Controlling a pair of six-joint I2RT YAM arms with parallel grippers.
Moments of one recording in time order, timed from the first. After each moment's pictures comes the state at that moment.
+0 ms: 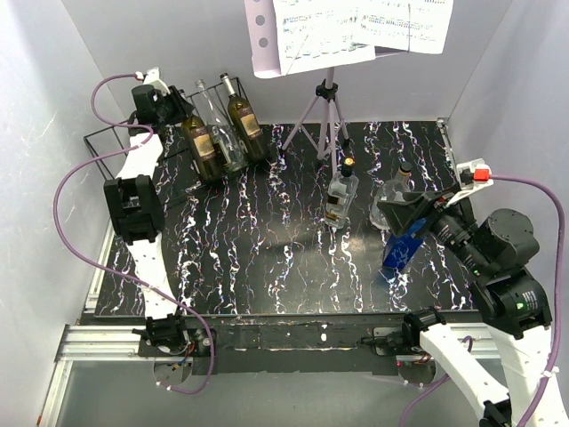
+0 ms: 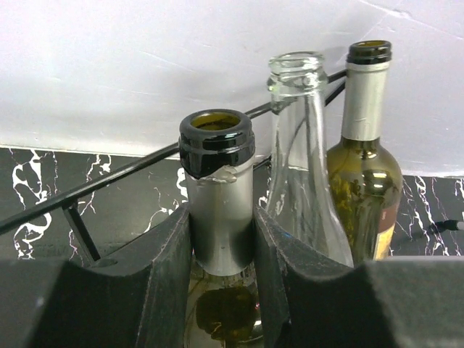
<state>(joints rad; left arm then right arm) 0.12 2.29 2.04 -0.03 0.33 -0.31 0.34 0.58 1.14 -0.61 -0.25 0.34</state>
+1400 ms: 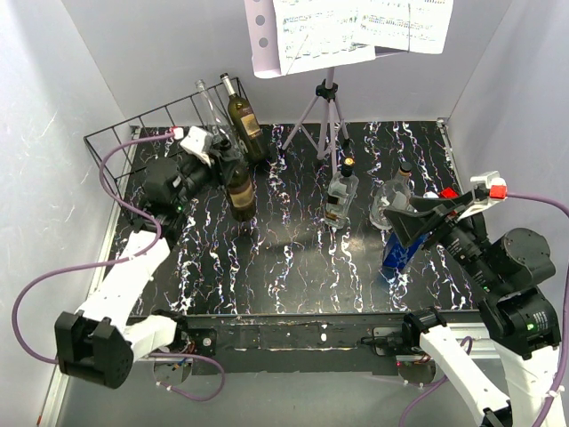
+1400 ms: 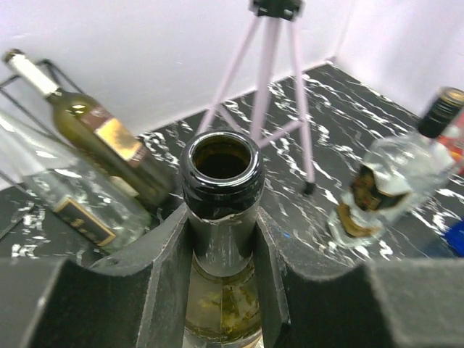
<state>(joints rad) -0.22 1.14 0.91 0.26 0.37 -0.05 0.34 0.50 1.14 -0.61 -0.26 0.33</state>
